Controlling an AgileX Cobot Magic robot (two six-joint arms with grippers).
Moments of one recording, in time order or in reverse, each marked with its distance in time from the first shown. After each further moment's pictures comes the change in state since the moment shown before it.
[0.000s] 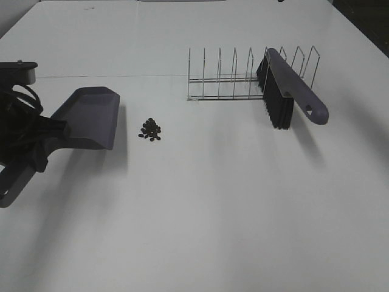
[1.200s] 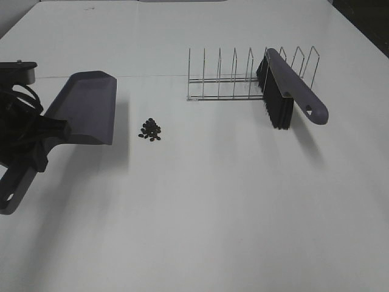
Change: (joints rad) left arm 0.000 0.000 0.000 0.000 -0.001 -0.004; right arm -0.261 -1.395 1.426 0.219 -0.463 -0.204
